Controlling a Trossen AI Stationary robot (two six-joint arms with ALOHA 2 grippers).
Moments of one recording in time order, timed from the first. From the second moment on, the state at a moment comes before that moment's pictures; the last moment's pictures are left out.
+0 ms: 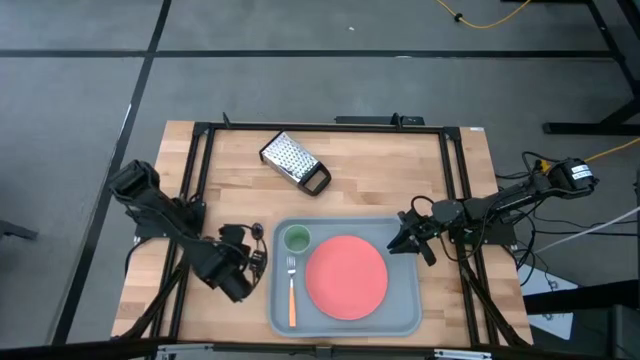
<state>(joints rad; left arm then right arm) -0.73 1.58 1.04 -1.18 -0.45 -2.14 0.20 0.93 0.01 0.63 -0.26 0.52</state>
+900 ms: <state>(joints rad) -0.63 1.61 0.97 -0.97 -0.46 -2.03 0.20 0.93 0.01 0.63 -0.26 0.52</state>
